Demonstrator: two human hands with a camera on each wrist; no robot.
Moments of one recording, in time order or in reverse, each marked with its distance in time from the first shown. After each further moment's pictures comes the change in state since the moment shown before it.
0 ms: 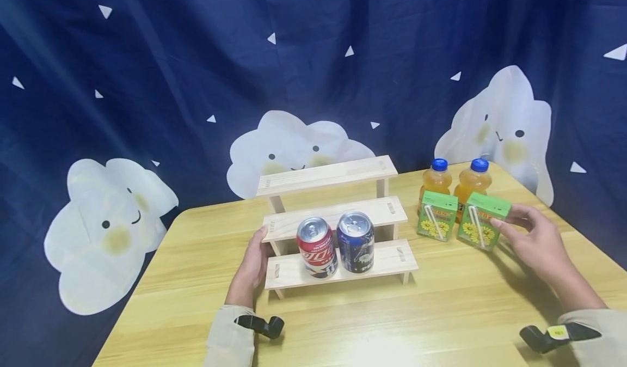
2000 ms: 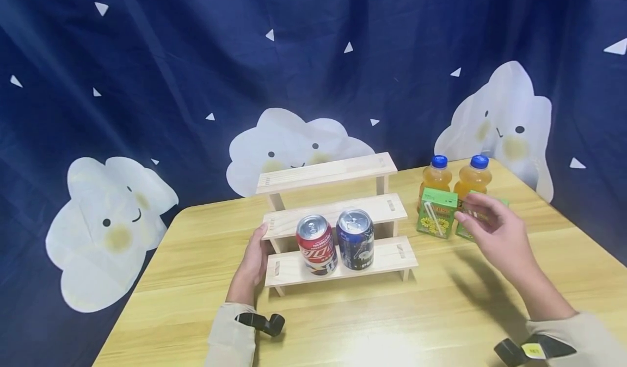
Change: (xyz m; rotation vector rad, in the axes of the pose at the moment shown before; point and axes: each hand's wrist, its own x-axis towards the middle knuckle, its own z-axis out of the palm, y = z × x) left_hand 0.001 0.000 0.001 -0.027 0.002 0.002; right_hand -0.025 -0.086 0.034 0.327 0.054 -0.192
